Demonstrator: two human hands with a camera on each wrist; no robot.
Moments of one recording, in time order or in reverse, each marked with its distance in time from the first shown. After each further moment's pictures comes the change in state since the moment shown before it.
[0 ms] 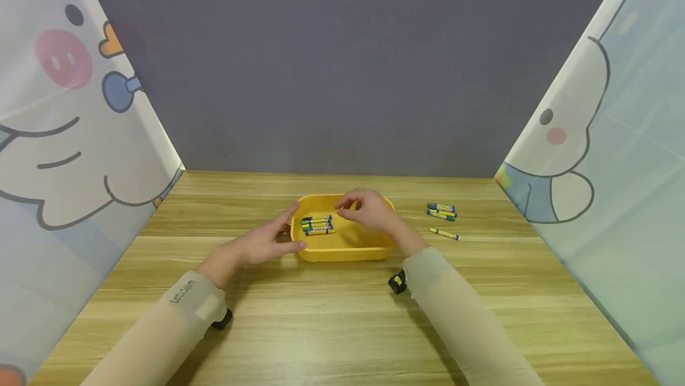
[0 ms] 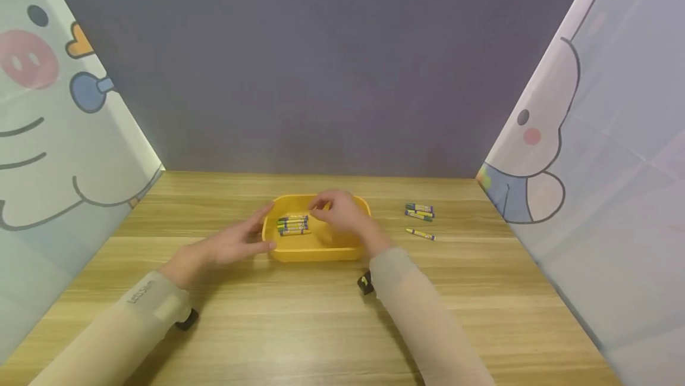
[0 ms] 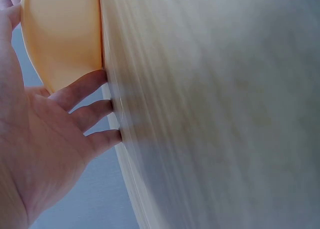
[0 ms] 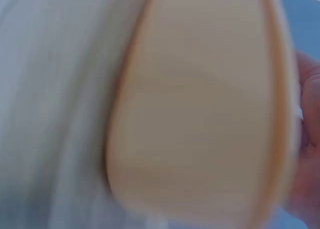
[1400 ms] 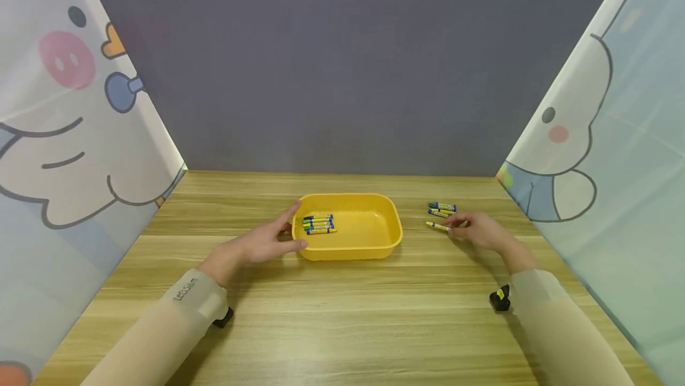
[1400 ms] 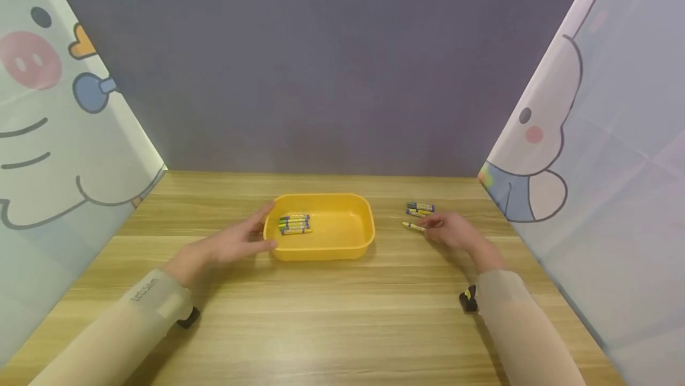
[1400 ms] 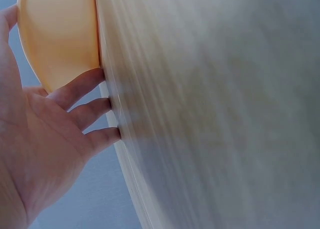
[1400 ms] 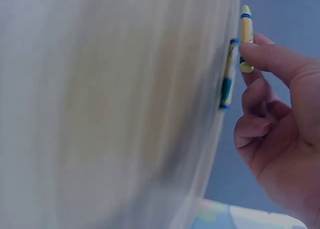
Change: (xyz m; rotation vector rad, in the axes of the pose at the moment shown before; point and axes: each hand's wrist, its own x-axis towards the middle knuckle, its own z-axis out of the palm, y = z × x) left_hand -0.002 0.002 0.000 0.041 -0.001 0.005; right_hand -0.133 0.153 -0.128 -0.190 -0.004 0.241
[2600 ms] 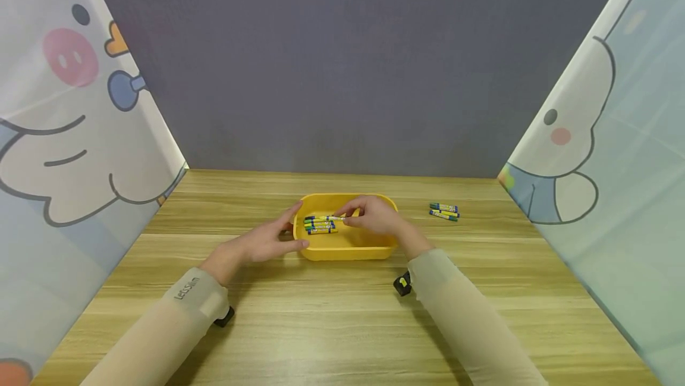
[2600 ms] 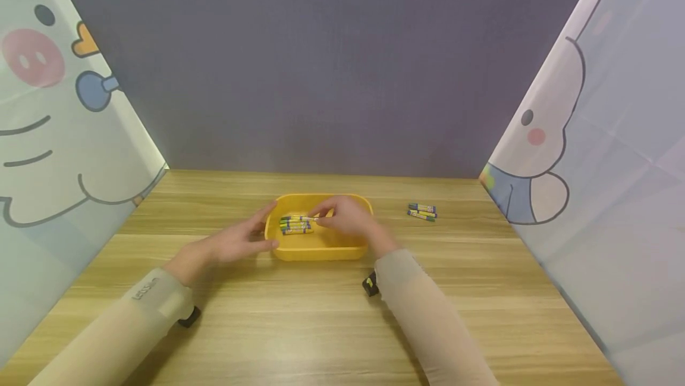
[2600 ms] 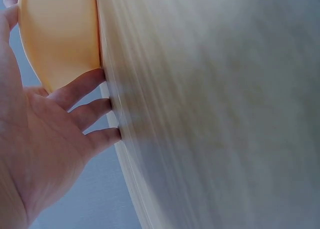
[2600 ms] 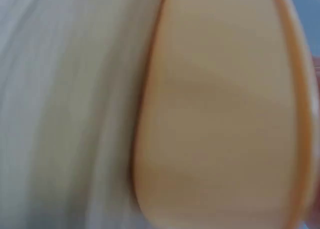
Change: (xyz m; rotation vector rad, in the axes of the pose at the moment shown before) left_hand -0.001 0.001 0.000 -0.001 0.001 -0.015; right_hand 0.090 -0.191 0.093 0.147 -0.129 -0.271
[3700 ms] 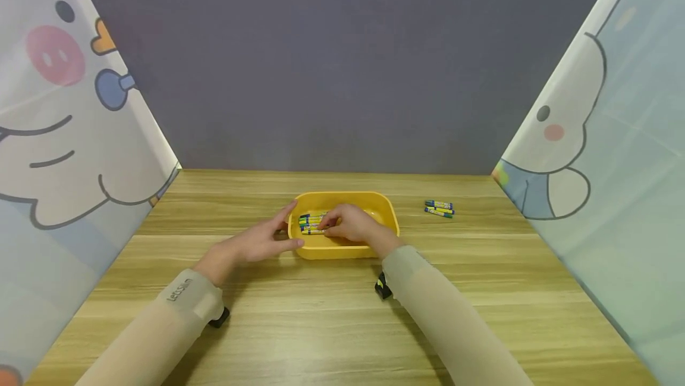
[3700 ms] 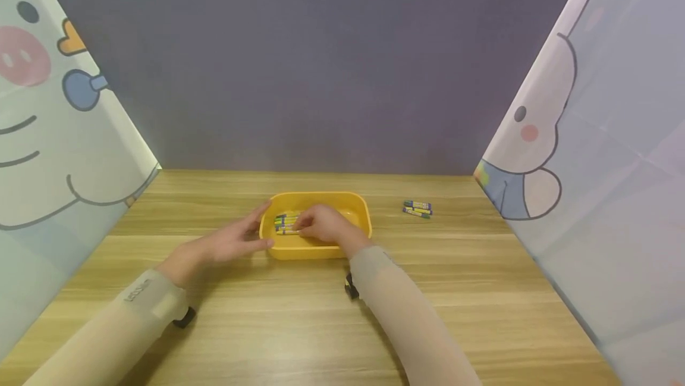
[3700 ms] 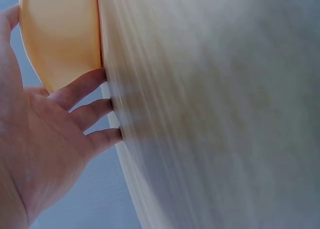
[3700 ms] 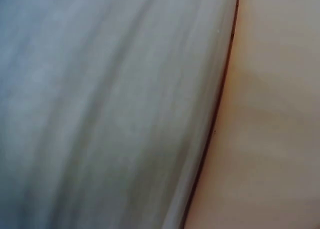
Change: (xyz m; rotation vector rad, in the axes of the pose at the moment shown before) left_hand 0.004 -0.002 0.000 0.016 -0.001 0.013; right_hand 0.027 0.003 0.043 -0.068 -0.064 0.013
